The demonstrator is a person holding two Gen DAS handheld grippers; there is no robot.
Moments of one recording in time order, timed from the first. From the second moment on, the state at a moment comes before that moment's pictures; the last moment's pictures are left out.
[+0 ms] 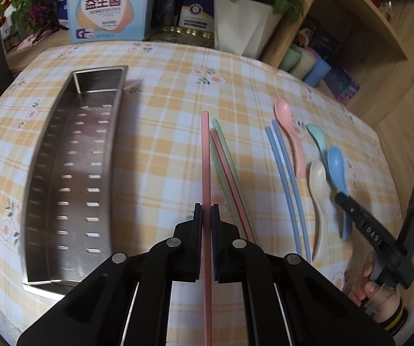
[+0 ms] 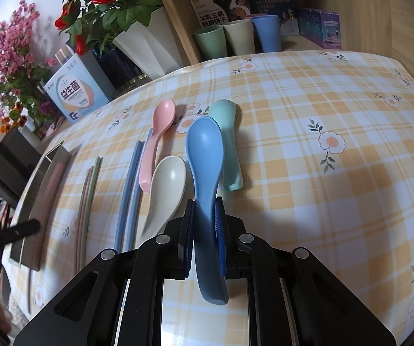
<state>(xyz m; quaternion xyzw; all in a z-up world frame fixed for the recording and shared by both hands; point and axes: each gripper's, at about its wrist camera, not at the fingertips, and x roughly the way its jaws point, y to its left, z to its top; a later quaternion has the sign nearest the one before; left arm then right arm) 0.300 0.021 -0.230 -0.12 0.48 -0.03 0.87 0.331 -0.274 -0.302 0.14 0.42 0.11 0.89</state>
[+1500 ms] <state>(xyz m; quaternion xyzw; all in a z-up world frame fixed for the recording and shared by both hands) 0.361 0.125 -0.258 -0.16 0.53 0.02 0.83 0.335 -0.275 -0.306 0.15 0.44 0.11 0.88</state>
